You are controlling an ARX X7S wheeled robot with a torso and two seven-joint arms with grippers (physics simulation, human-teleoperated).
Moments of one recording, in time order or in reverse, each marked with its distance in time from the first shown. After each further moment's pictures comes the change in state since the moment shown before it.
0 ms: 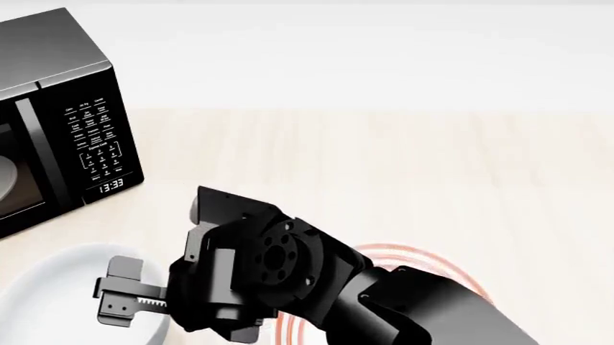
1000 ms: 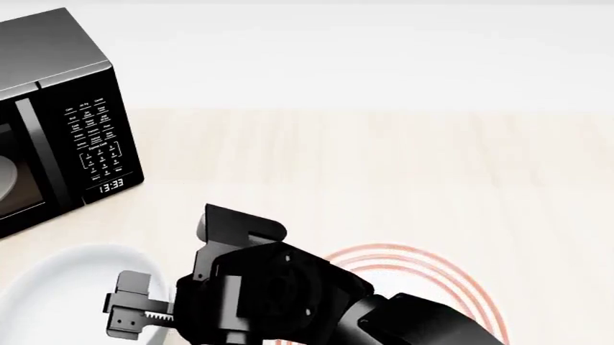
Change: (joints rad) left arm 0.022 -0.010 -0.019 0.013 -0.038 0.009 -0.002; right arm -0.075 0.000 0.000 0.014 -0.095 -0.064 -0.092
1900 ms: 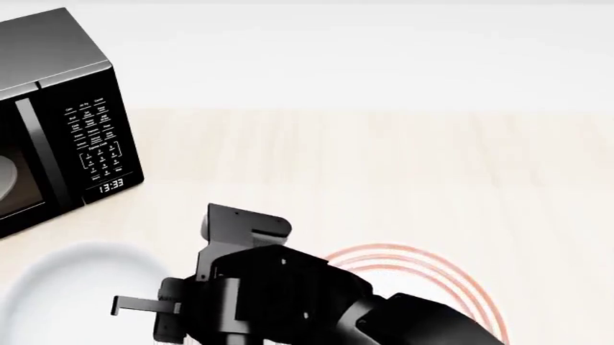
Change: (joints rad) left arm 0.027 -0.005 -0.010 0.019 -0.027 0.018 -0.004; right arm 0.004 0.001 -0.020 -0.014 -0.031 -0.026 0.049
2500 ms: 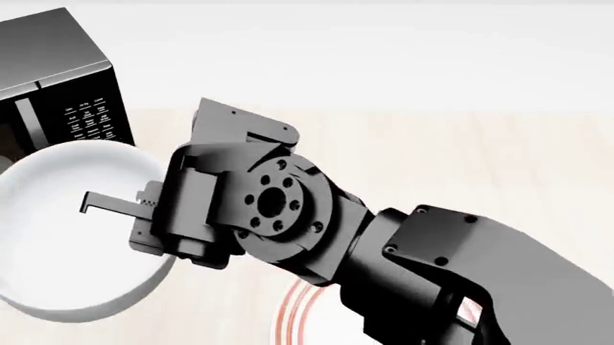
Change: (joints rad) left arm -0.003 -0.009 0.025 -0.010 0.008 0.004 -0.016; right arm 0.260 0.075 0.049 -0.283 0.275 -0.169 0.430
